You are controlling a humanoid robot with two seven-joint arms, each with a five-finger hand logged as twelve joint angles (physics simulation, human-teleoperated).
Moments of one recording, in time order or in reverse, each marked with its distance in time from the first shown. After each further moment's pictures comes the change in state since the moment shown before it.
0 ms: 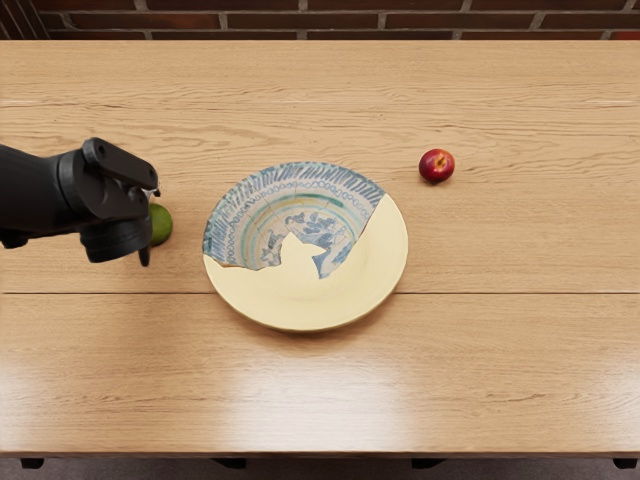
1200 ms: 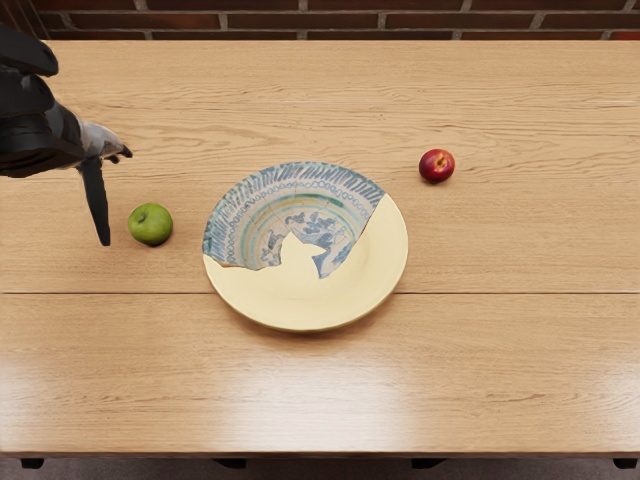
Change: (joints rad) left arm -0.299 0.153 0.098 -0.105 -0.082 -0.388 -0.086; right arm 0.000 0.000 0.000 0.000 0.000 0.000 0.000
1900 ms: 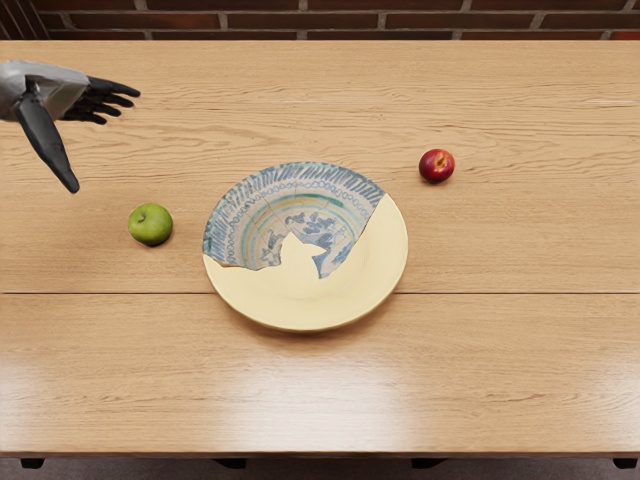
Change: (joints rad) left arm 0.190 0.423 -0.178 0.423 0.313 -0.588 -0.619; right arm -0.002 0.000 -0.001 0.000 -0.002 0.000 0.000
